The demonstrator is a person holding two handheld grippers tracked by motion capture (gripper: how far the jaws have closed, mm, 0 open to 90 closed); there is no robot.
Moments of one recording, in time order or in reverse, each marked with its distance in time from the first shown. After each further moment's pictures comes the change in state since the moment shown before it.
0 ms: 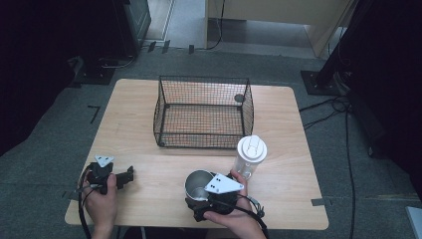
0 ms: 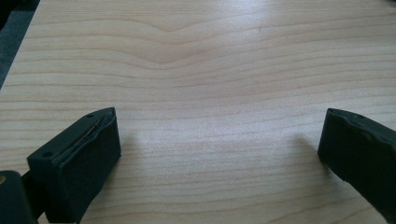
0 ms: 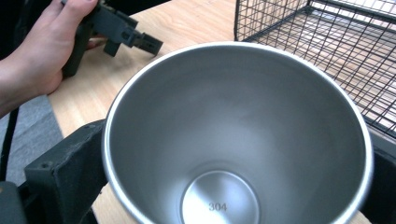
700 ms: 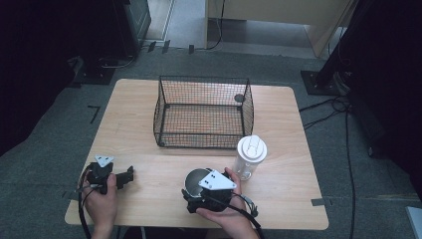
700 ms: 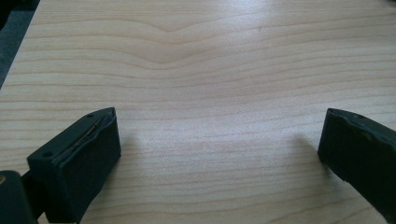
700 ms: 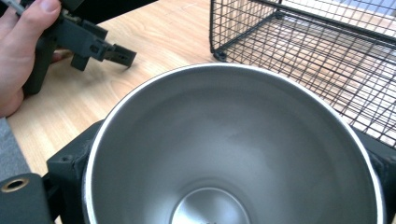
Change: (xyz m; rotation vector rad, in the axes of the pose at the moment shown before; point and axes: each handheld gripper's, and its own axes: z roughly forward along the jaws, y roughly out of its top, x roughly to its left) left arm 0.000 0.000 0.000 0.000 0.000 0.000; right arm 0.006 0.009 0.012 -0.011 -0.117 0.030
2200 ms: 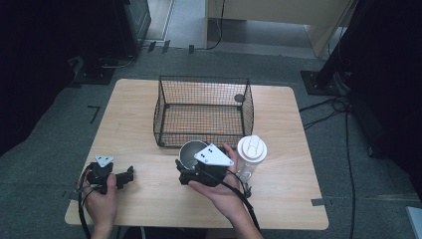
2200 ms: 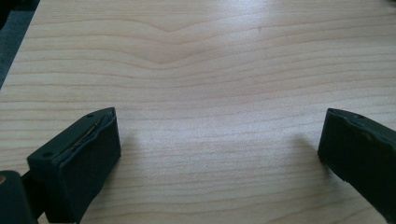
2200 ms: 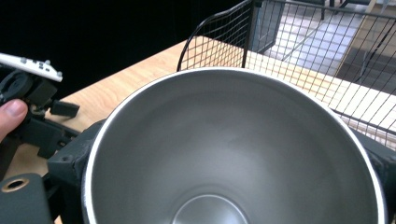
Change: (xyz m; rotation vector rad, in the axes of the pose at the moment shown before) left arm 0.000 0.000 0.000 -0.001 0.000 -0.002; right arm -0.012 0.065 0.010 -0.152 -0.094 0.017
